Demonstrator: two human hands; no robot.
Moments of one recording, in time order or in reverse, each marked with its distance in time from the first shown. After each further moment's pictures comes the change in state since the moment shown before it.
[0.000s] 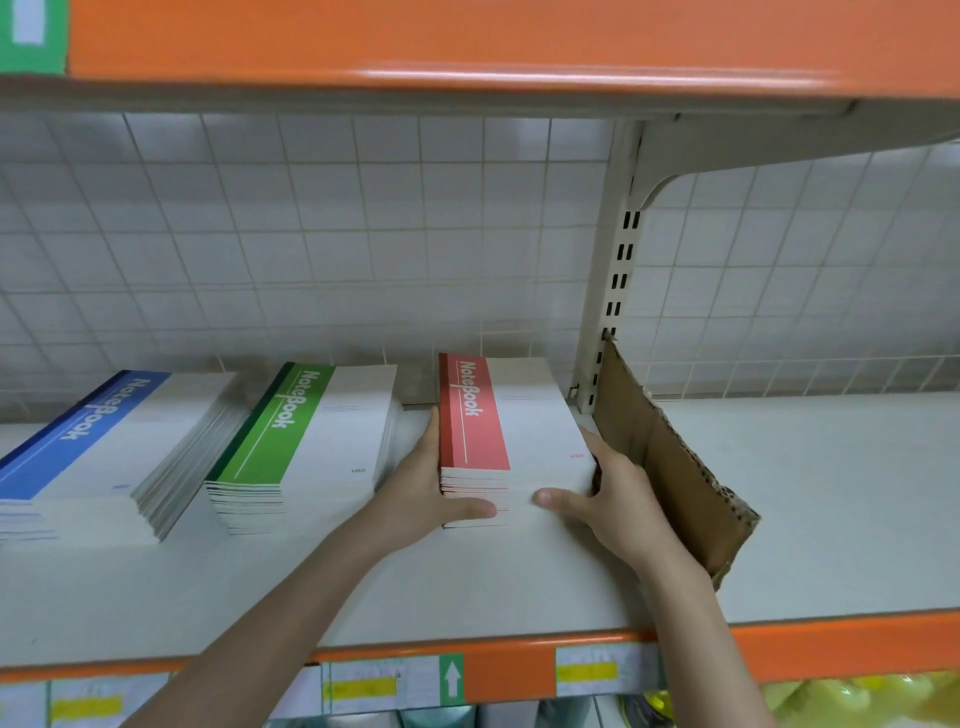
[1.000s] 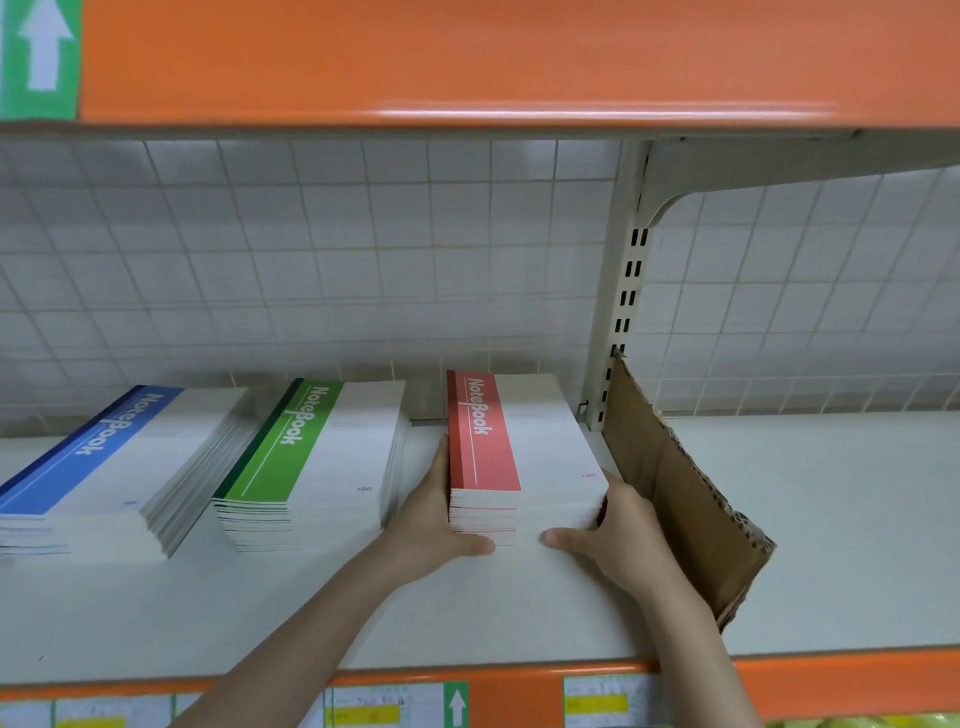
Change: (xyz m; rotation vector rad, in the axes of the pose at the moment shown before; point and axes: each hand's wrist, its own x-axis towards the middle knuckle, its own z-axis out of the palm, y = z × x) left_hand -0.001 -0.014 0.010 0.038 0.003 -0.073; right_hand 0.003 0.016 0.006 -0.065 -0.003 0.091
